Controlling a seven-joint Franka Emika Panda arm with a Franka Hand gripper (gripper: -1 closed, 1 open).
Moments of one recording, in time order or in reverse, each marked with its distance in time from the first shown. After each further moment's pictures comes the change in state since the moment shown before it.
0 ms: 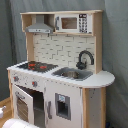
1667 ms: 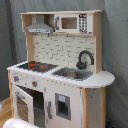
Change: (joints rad) arm -0.025 0.059 -0.051 0.018 0.045 0.059 -0.291
